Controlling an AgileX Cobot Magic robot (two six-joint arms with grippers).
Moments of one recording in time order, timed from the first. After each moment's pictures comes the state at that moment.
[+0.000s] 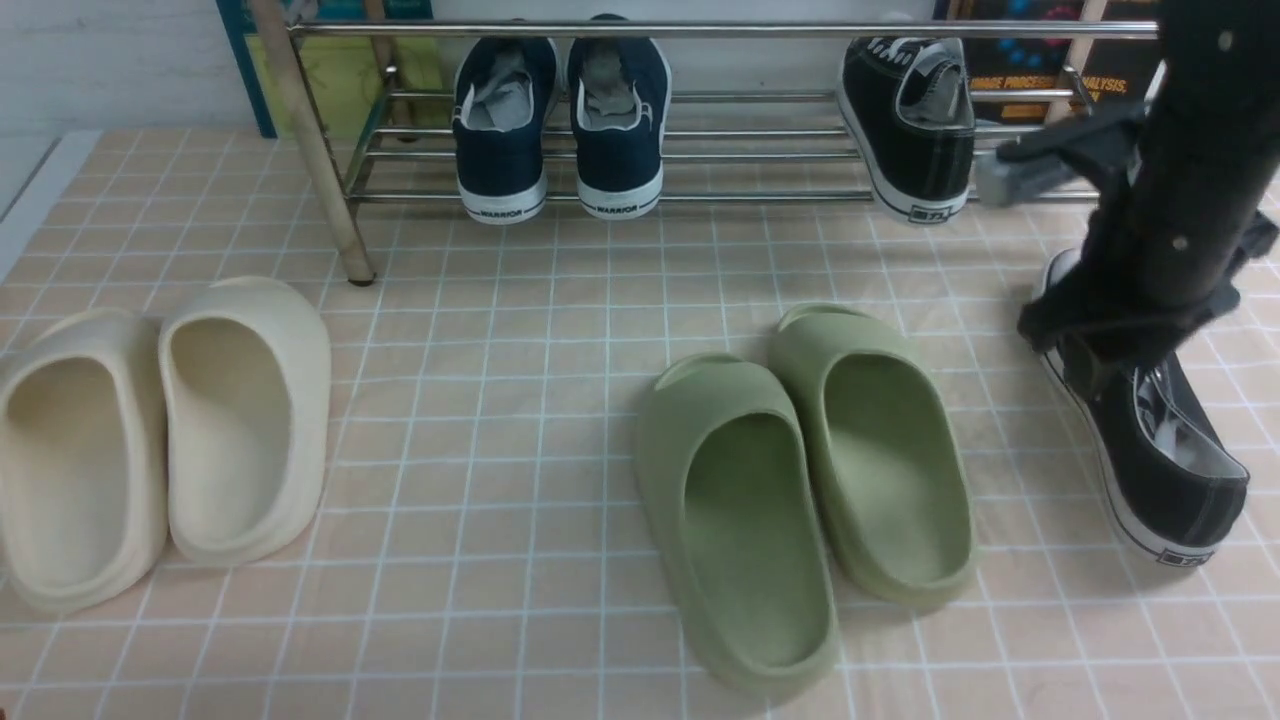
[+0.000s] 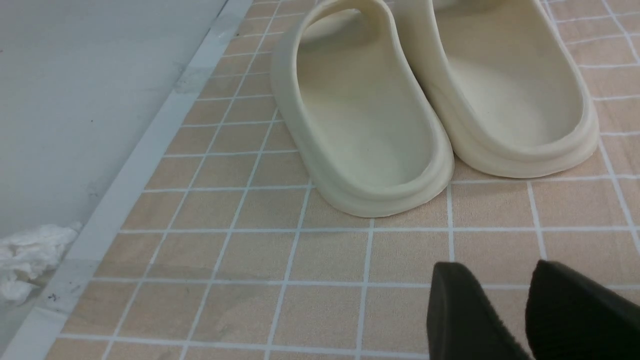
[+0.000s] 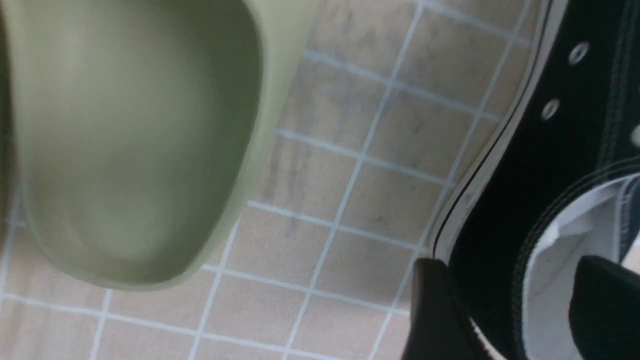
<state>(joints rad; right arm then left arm) 0.25 1.81 -1.48 -0.09 1.20 -0.01 0.08 -0.01 0.03 0.32 0.38 -0.11</state>
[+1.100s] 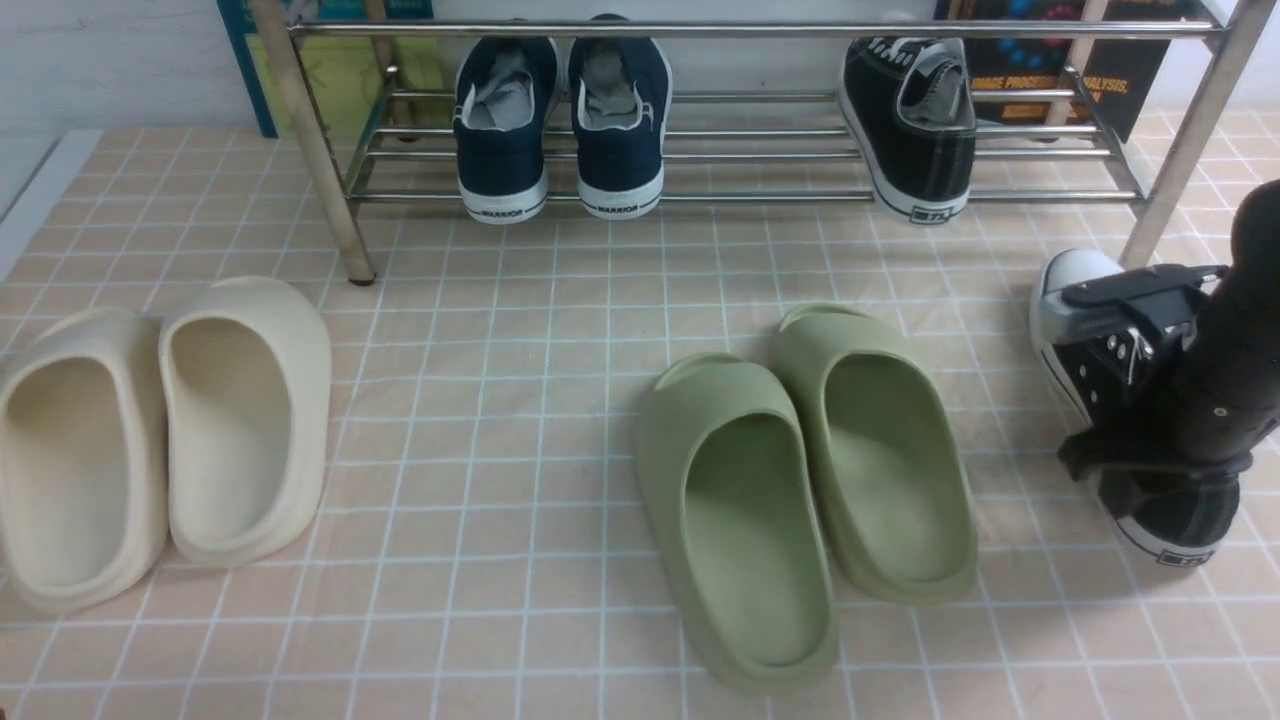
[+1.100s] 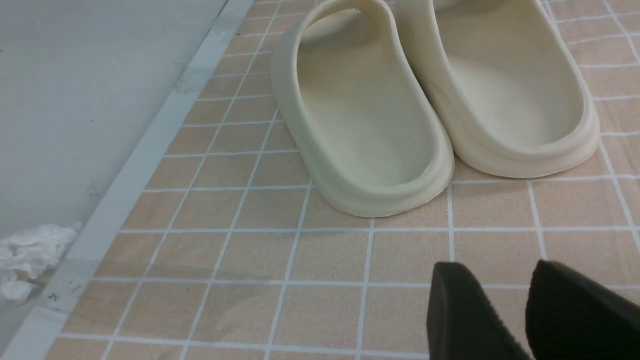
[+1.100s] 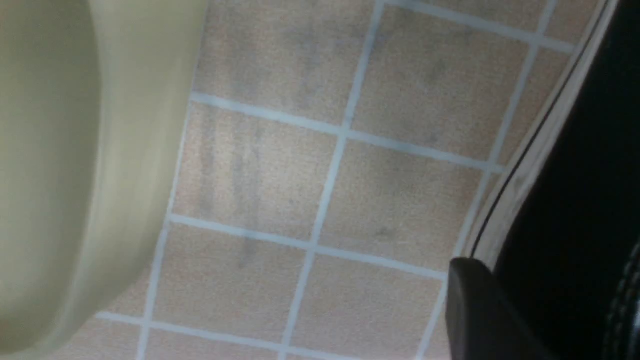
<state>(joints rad) 0.11 1.77 -1.13 0.03 0.82 -0.09 0.08 -0.01 0.03 0.32 0.38 -0.11</state>
